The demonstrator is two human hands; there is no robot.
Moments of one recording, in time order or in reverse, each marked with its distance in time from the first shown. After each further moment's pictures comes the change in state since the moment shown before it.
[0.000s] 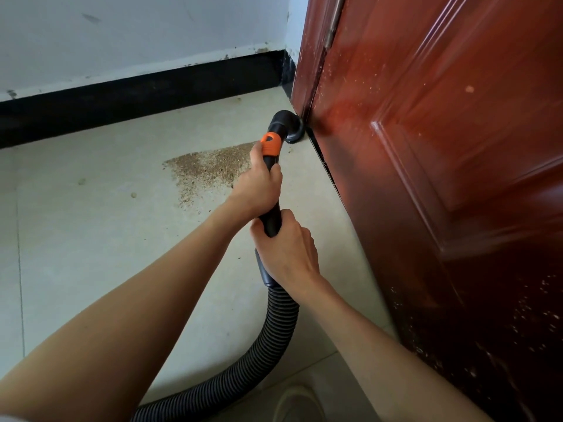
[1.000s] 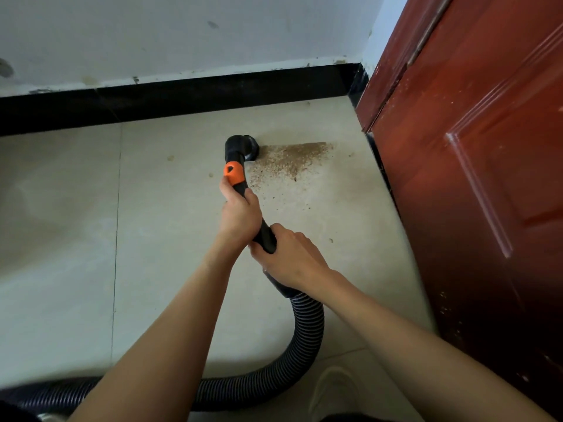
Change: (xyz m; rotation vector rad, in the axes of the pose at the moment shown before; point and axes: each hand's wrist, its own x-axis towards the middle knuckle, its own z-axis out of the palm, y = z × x) left_hand -0.084 -0.090 -0.064 -0.313 0.377 -0.330; right_hand -0.036 -0.034 0.061 -0.320 -0.404 -0.276
